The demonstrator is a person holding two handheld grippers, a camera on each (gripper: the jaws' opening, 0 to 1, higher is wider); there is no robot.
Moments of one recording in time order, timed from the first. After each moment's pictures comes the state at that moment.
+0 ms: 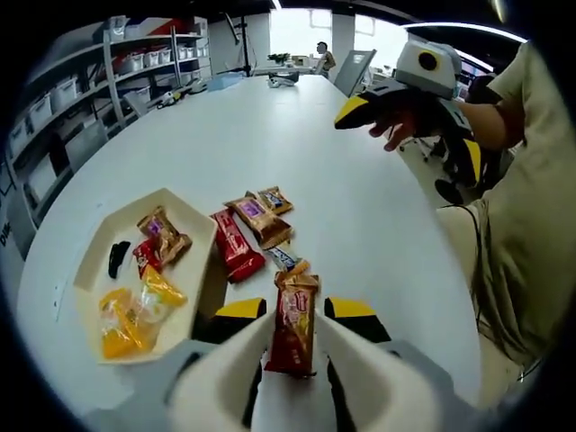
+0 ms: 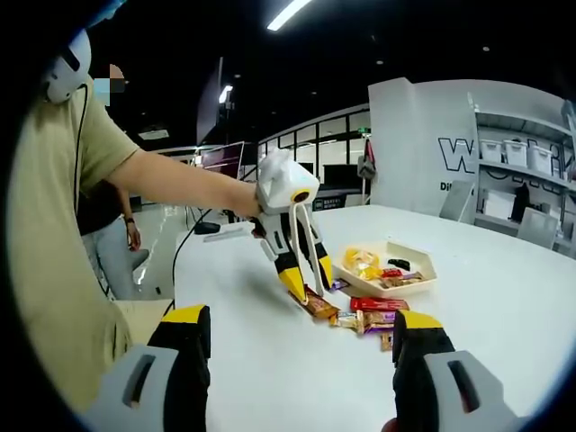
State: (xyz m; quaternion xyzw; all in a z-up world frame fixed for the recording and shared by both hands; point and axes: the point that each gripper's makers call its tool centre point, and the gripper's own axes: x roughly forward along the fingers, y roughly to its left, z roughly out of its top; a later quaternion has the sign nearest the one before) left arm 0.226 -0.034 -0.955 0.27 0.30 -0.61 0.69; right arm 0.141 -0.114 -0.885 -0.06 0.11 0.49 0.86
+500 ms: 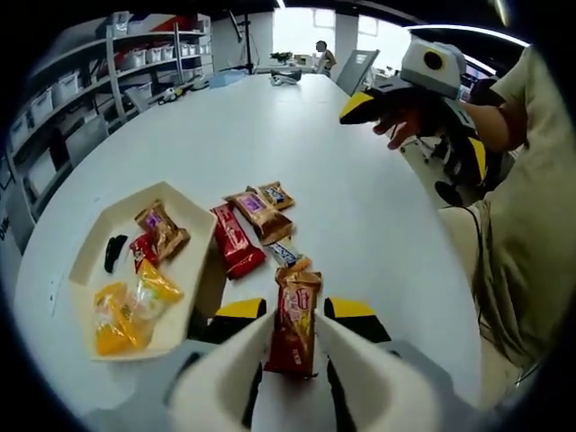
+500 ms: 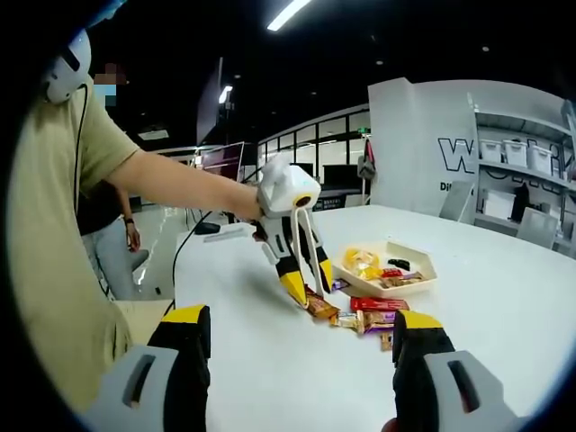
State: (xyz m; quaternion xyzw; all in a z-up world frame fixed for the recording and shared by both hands) left arm 0.226 -0.034 -0.963 0.26 0.31 -0.61 0.69; right arm 0.141 -0.114 -0.885 -0.06 0.11 0.49 0.87
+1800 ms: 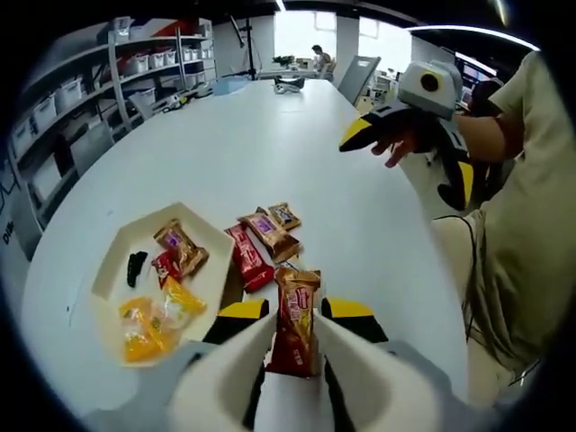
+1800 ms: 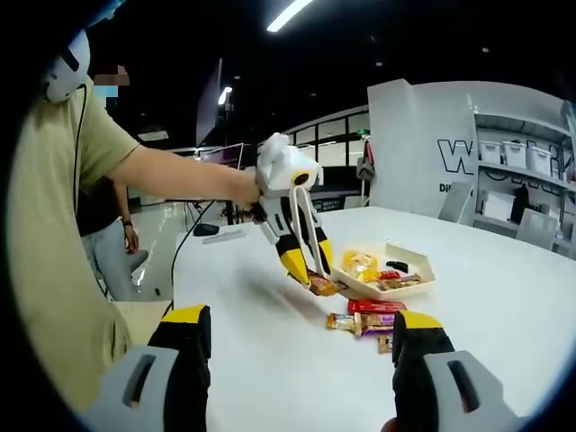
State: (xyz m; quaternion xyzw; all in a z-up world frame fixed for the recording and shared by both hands) left arm 0.235 -0.033 -0.921 0.26 0.29 -0.60 0.70; right arm 0.144 -0.116 -0.883 -0.06 0.11 0.48 0.87
